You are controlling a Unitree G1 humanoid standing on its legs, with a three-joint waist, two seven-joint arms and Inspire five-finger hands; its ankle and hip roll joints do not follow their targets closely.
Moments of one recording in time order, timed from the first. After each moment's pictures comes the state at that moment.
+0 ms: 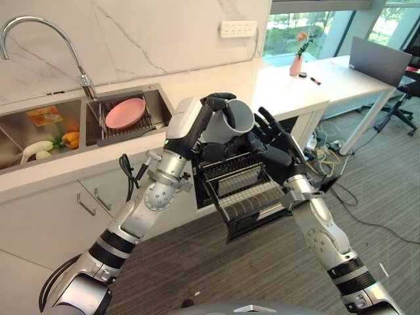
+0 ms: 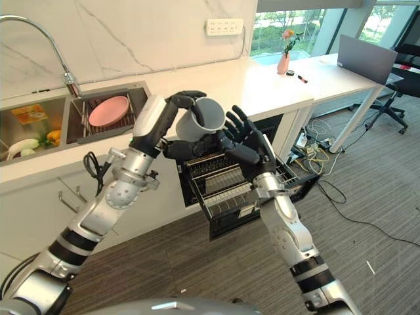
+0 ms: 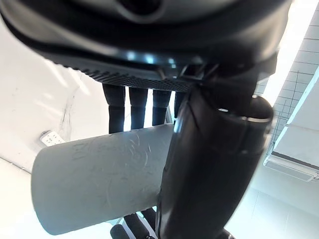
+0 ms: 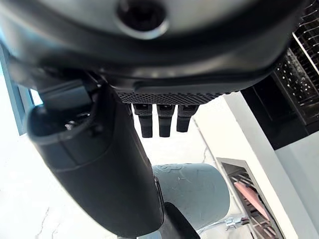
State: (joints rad) left arm -0.37 0.52 -0.40 -0.11 0.32 -0.17 0.29; right arm -0.16 -0.40 0.29 -0.06 0.91 -0.15 -0.04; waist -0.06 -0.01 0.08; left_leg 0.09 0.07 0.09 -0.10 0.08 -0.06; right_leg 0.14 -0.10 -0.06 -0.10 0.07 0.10
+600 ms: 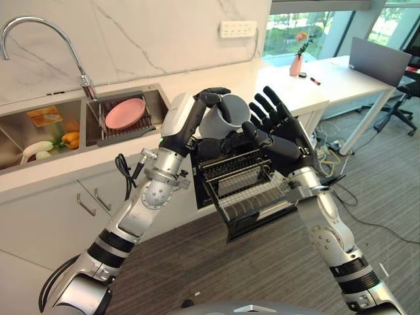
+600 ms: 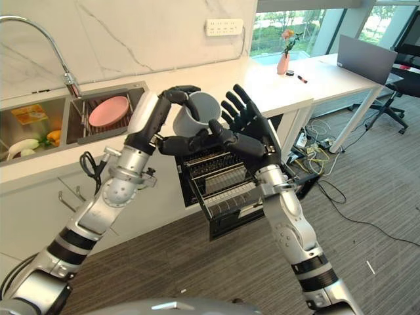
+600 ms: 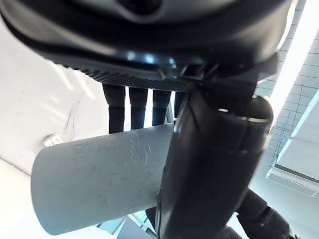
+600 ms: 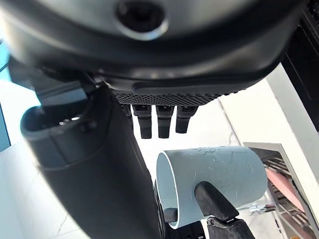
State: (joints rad) left arm -0.36 0.52 -0.36 -0.11 0.24 -0.17 0.30; right arm -0.16 -0.43 0.24 -0.15 0.88 -0.18 0.00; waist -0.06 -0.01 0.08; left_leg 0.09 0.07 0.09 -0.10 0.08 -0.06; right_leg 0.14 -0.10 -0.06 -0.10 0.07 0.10
